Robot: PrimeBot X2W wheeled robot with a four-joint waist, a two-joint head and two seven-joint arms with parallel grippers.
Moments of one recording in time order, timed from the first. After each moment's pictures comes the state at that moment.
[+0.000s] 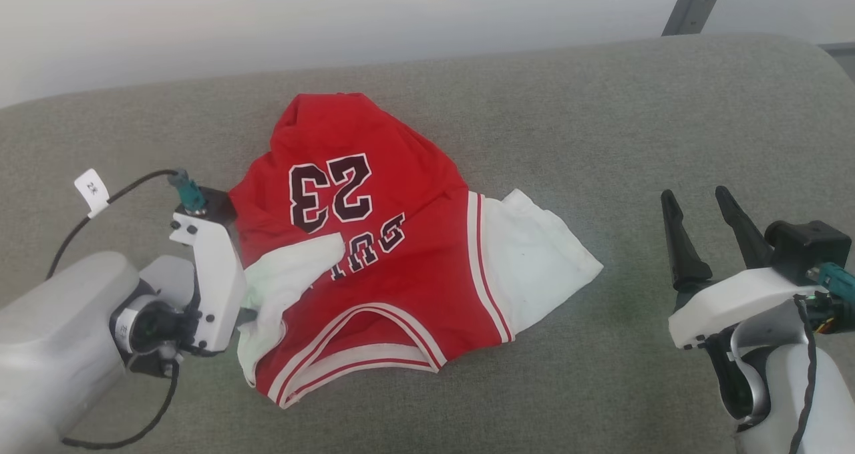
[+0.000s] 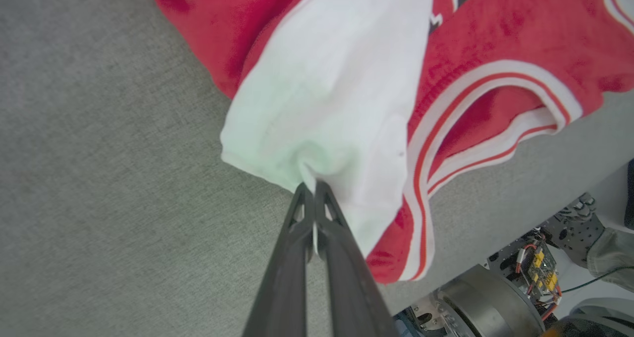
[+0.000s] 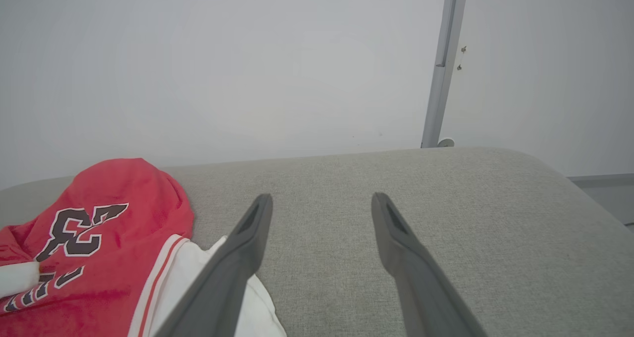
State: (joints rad) left arm -0.90 0.75 -1.18 0.43 -1.35 0.00 0.70; right arm -0.23 -0.09 -0.06 0.14 0.23 0.13 -0.02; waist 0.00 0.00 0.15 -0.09
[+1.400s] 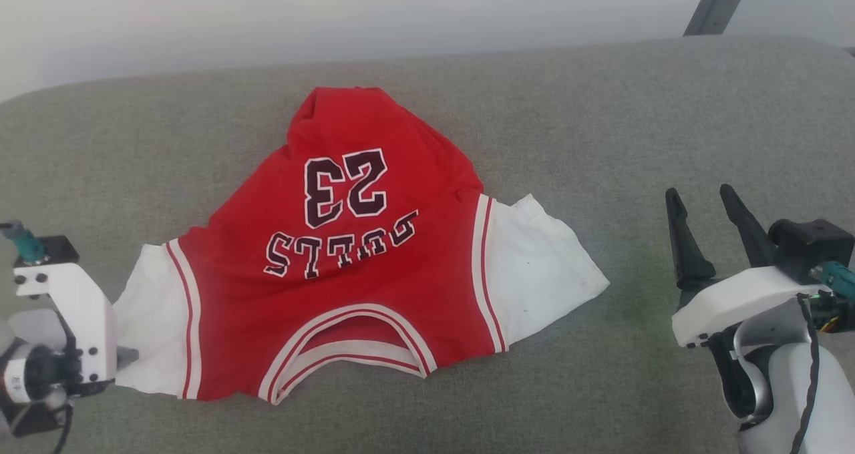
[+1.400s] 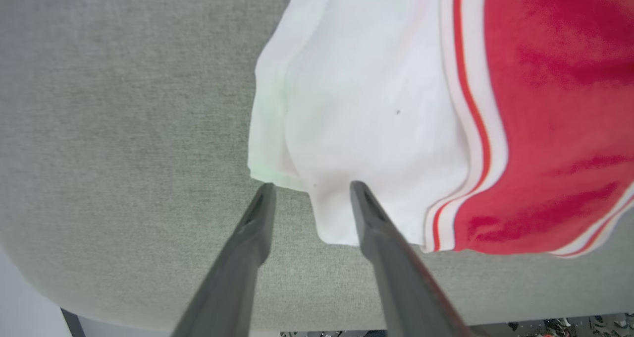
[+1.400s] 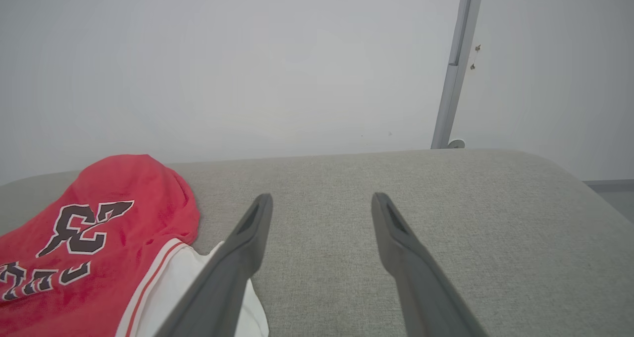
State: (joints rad) left arm -0.74 0.96 -1.10 0.43 -1.43 0.26 0.62; right arm -0.23 -0.09 -0.07 0.14 0.22 0.13 -0.02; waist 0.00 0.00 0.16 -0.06
